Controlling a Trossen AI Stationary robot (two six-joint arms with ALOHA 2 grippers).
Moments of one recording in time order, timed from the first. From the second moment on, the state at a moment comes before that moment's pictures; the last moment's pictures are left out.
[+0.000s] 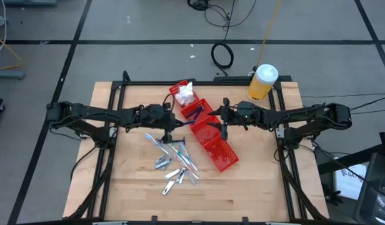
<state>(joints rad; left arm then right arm) 0.13 1.32 0.71 0.07 0.01 0.15 -0.16 1.29 0.65 0.39 -0.05 -0.12</state>
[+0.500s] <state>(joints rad) 0.21 1.42 0.72 0.46 0.00 0.14 -0.16 1.29 0.65 0.40 -0.05 -0.13</state>
